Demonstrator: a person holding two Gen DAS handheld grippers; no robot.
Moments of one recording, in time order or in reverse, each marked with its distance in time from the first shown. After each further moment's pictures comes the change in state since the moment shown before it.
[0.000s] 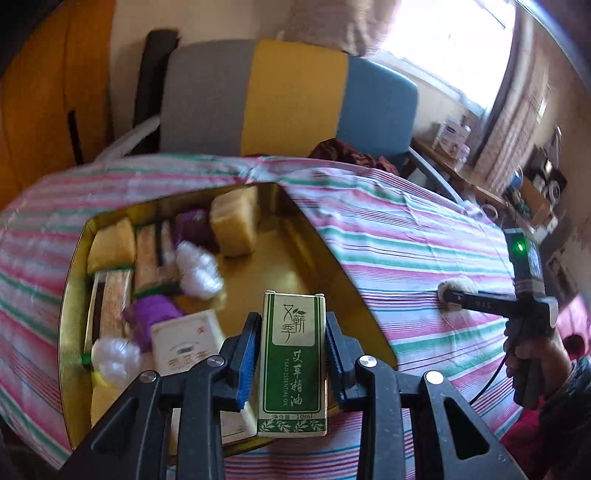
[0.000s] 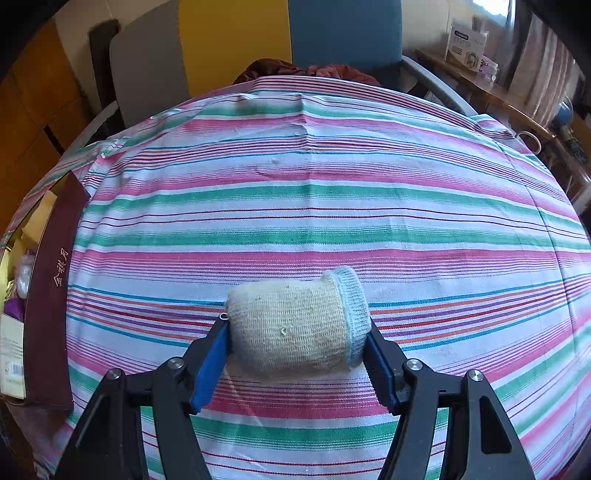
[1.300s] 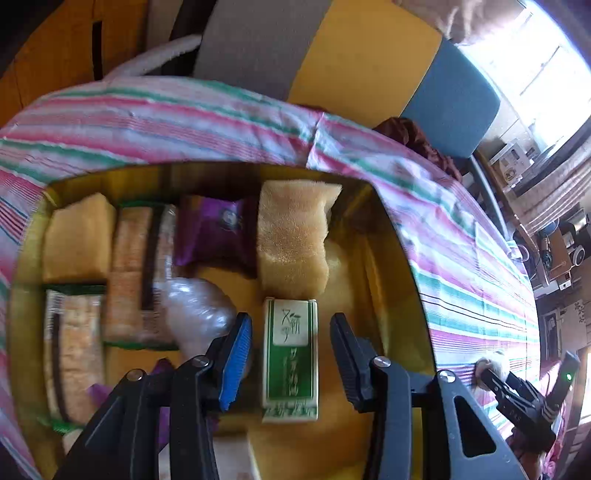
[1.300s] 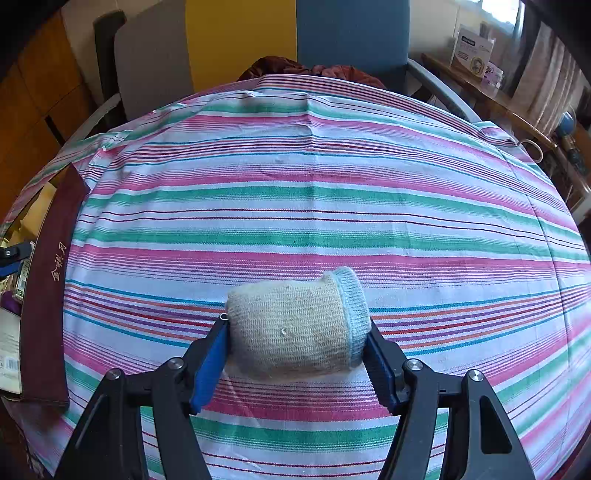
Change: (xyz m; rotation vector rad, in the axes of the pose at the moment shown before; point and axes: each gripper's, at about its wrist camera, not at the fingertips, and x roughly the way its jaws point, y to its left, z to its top) left arm 0.104 0.053 0.075 -0.224 0.207 0.018; right arm 0.000 0.003 0.002 -0.037 0.007 -0.017
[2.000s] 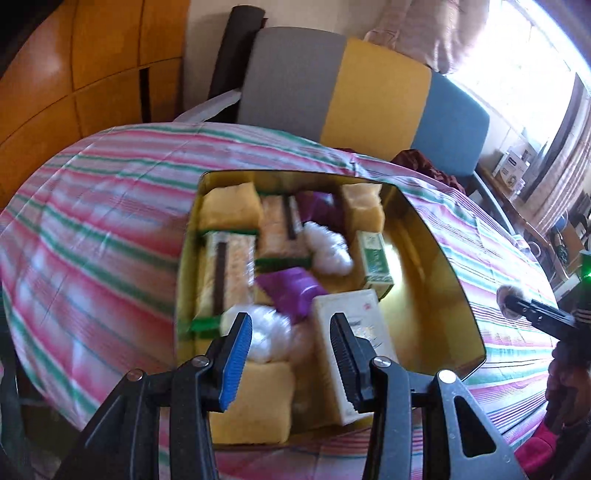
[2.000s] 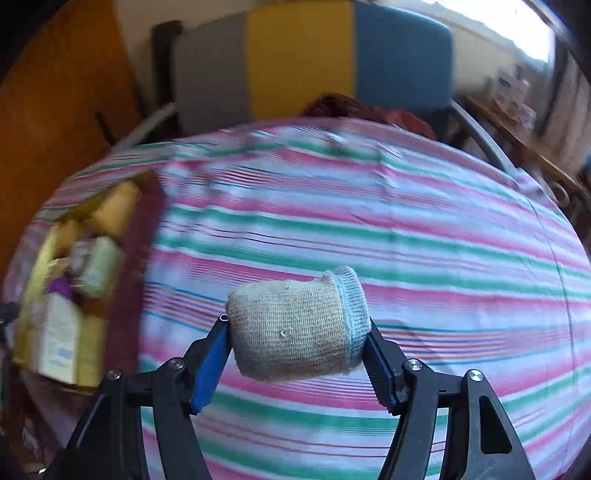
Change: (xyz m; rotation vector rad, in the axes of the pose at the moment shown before) left arm -0.106 0.070 -0.100 0.039 -0.195 0.120; right arm -0.060 0.077 -0.003 -0.145 -0.130 0.150
